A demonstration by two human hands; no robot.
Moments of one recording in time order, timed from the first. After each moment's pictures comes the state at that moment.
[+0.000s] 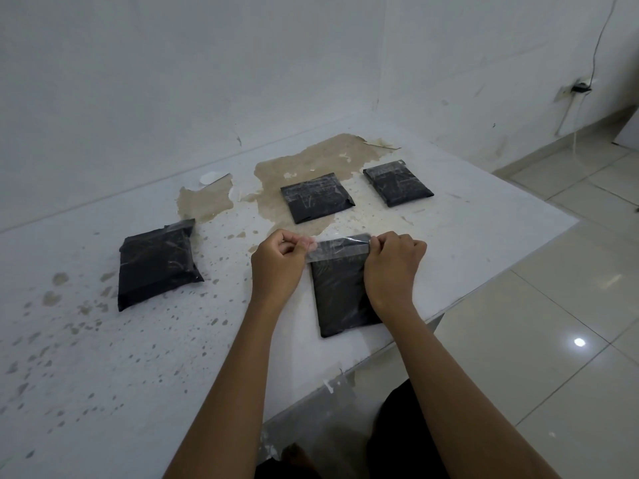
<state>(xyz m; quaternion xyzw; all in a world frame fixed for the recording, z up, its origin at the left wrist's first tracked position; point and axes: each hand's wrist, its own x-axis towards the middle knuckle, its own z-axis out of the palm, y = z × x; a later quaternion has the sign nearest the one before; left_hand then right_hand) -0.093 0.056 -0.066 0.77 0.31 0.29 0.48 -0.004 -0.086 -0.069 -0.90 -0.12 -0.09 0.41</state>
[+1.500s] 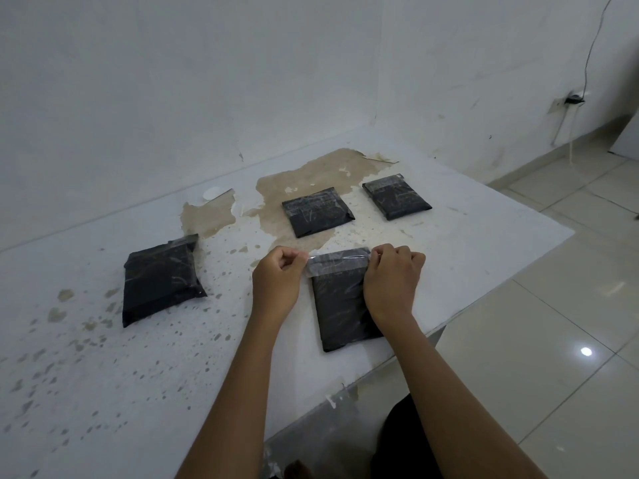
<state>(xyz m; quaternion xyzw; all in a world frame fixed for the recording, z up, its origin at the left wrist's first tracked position) -0.096 0.055 -0.057 0.78 0.34 0.26 0.46 -0.004 -0.087 -0.066 -0.93 -0.13 -0.09 0.32</state>
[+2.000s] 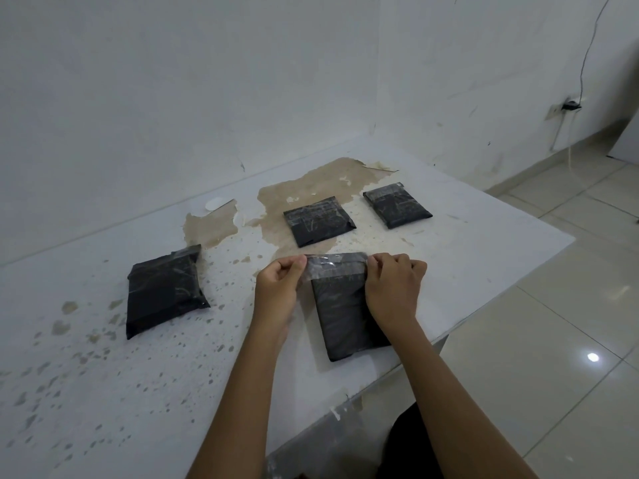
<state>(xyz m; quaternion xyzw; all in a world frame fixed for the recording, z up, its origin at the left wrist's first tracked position) -0.101 0.047 -0.046 0.62 0.34 0.26 0.66 -0.001 -0.088 -0.070 -0.92 -0.16 -0.07 0.36</state>
